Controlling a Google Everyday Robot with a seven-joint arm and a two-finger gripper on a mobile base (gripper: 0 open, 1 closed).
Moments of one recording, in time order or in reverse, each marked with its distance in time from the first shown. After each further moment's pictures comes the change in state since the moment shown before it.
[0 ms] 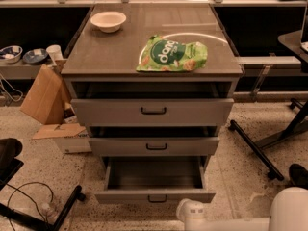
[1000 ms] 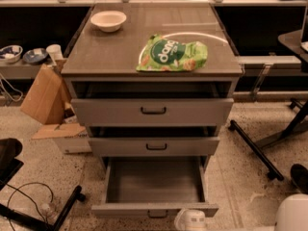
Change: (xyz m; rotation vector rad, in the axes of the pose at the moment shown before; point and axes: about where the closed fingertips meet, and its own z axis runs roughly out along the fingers) arm 0.013 0.042 -0.010 -0.070 -0.001 0.059
